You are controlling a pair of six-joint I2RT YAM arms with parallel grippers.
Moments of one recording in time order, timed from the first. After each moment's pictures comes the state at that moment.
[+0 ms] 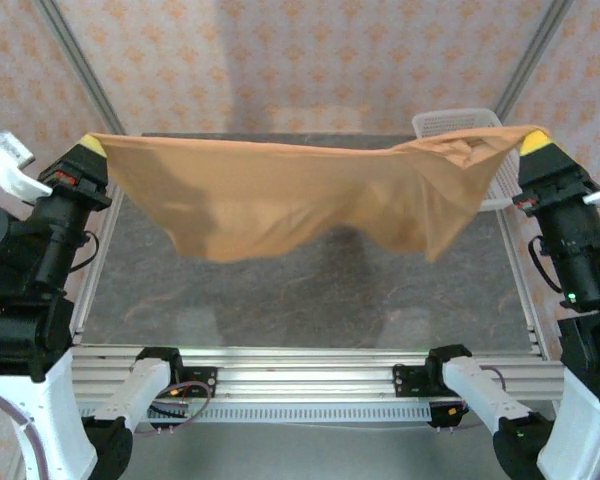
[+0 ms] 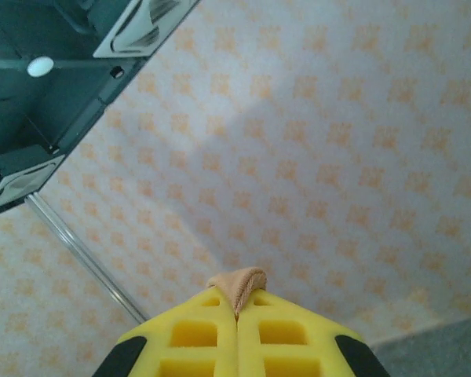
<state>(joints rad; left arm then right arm) 0.06 0.87 1.77 -0.79 0.07 -0.64 0.15 0.86 1.86 -0.75 -0.02 0.66</state>
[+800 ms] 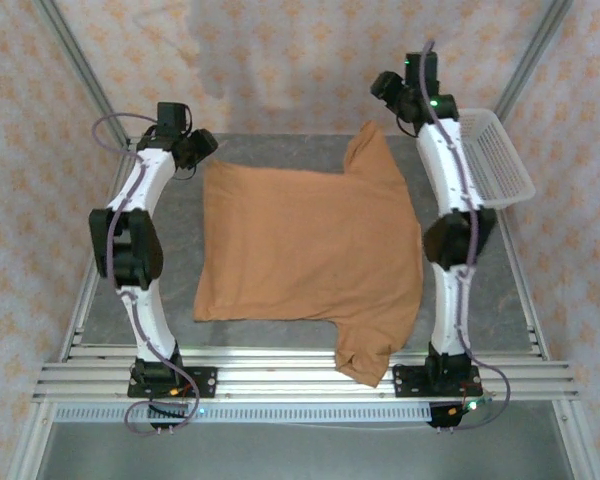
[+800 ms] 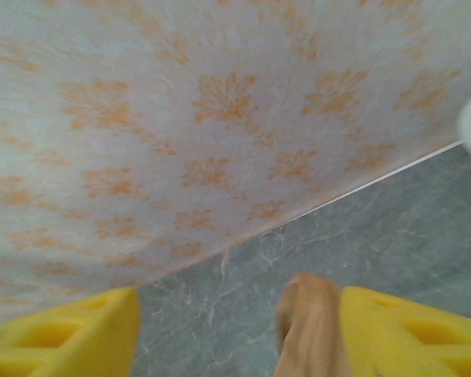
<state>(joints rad) 0.06 2.05 1.83 -0.58 0.12 -0.64 0.14 2.37 2.68 -0.85 -0.06 0.68</state>
